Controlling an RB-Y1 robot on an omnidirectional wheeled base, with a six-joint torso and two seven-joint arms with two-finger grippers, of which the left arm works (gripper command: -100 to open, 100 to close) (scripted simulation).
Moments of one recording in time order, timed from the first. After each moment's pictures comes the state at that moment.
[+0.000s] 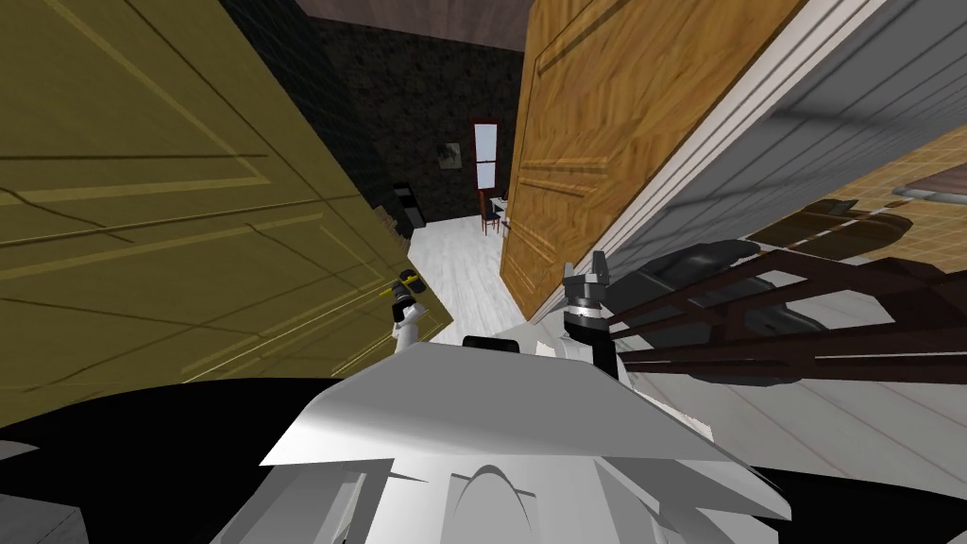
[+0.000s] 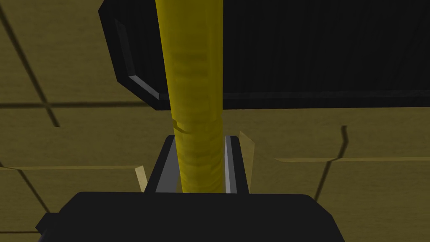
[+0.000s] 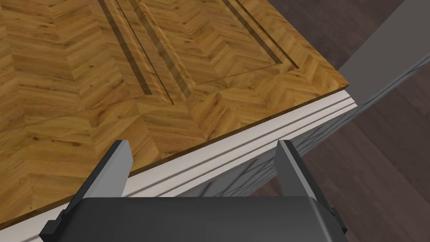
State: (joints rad) arm -0.12 0.07 0.71 -1.15 0.39 -0.32 -0.41
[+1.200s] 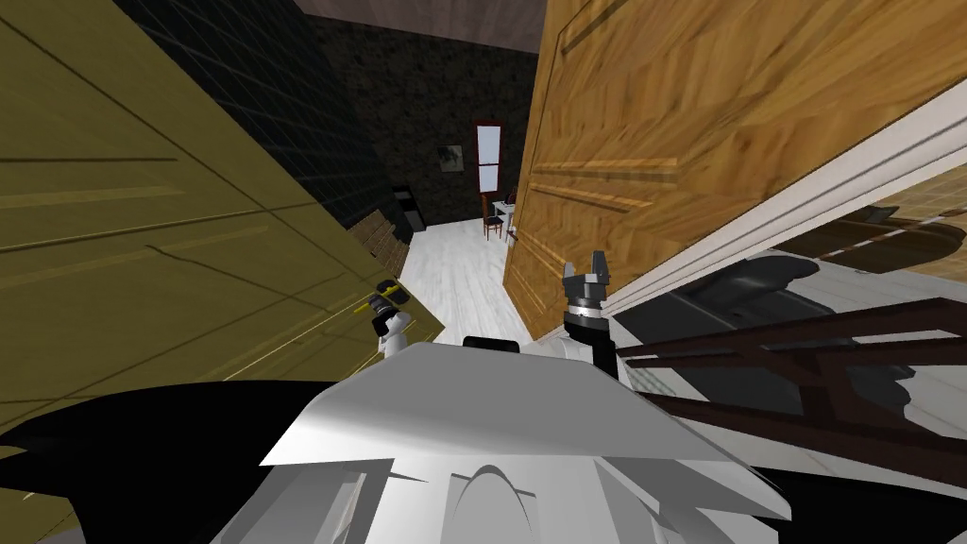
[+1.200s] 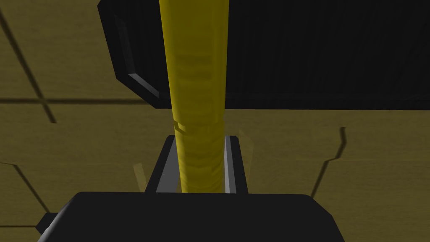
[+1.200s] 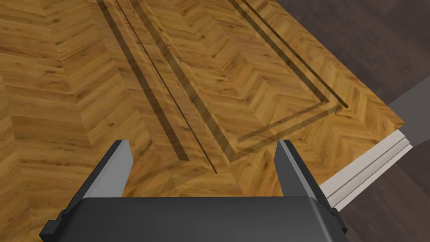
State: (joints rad) arm -0.05 0.08 0.87 -1.19 0.52 -0.32 -0.49
